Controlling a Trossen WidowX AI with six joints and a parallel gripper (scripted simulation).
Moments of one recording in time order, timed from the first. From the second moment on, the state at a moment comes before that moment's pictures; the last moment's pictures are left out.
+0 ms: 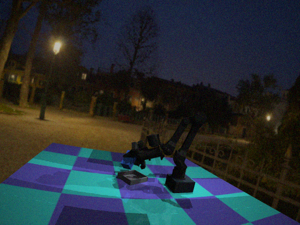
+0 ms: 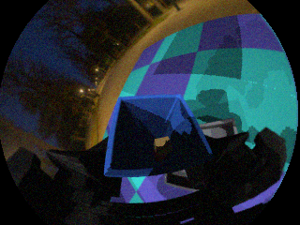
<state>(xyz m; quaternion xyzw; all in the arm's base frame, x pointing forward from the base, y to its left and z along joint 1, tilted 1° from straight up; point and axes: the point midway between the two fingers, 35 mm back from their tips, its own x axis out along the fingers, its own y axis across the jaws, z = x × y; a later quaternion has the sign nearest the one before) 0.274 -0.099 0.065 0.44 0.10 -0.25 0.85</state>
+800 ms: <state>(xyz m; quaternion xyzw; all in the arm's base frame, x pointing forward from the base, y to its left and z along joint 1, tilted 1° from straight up) 0.275 -0.099 0.063 0.65 0.04 -0.26 0.71</state>
